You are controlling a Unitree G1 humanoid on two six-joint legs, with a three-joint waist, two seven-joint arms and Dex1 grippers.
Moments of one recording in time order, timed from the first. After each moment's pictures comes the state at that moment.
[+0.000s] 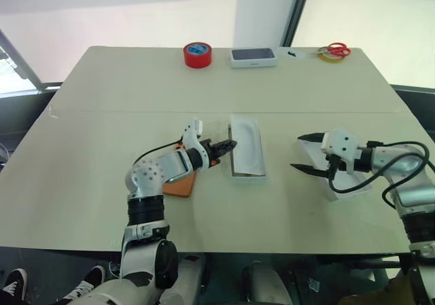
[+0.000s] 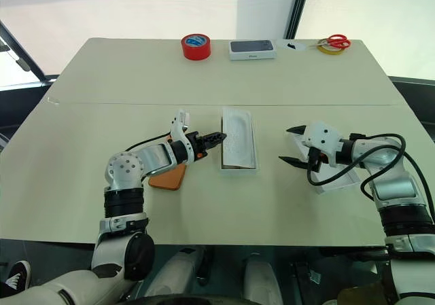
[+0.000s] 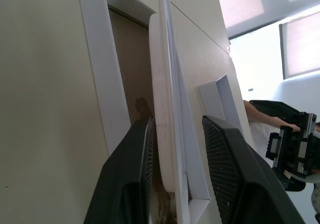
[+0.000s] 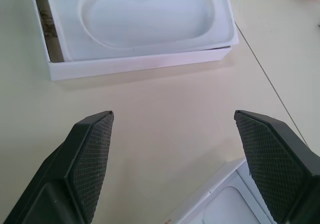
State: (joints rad) left arm -0.63 -0.08 0.34 0.10 -0.82 1.23 -0.10; right arm -0.40 -0.84 -0.01 0.26 0.15 -0.12 1.12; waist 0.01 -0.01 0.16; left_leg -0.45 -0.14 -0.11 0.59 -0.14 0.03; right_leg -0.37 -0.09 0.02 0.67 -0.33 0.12
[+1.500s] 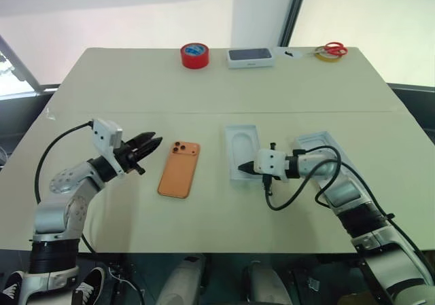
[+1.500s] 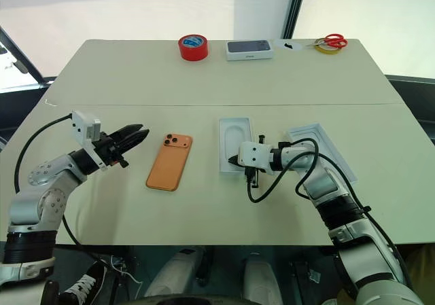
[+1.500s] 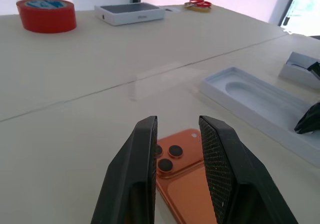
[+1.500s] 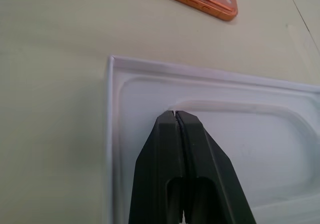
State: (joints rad) left arm -0.23 0.56 0.22 -0.09 -0.54 0.46 -0.76; right arm -0.52 -0.57 0.30 0.25 -0.07 -0.13 1.01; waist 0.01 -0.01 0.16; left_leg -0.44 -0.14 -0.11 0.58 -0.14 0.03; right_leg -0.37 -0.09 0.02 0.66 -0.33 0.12
